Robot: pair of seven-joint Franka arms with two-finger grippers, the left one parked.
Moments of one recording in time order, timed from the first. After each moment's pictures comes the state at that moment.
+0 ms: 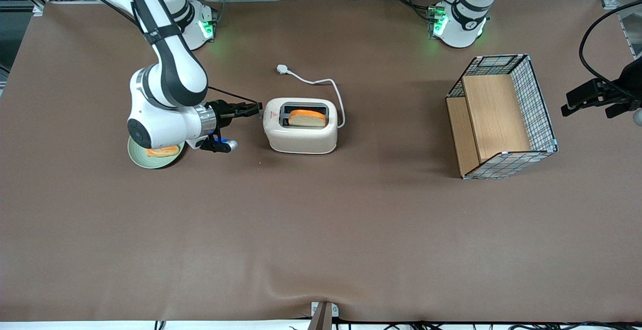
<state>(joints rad) 0.38 0.30 -0.05 -1.97 0.73 1.74 0.11</state>
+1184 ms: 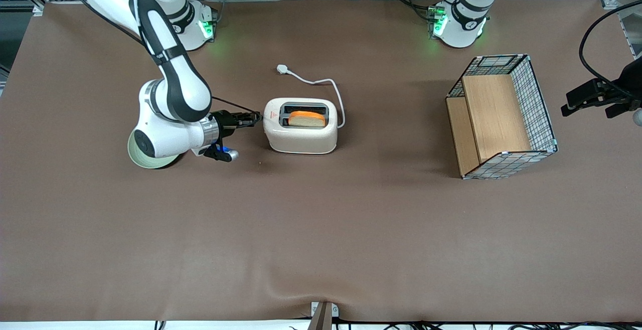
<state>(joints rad) 0.37 0.39 -0.06 -1.98 0.79 1.81 0.07</state>
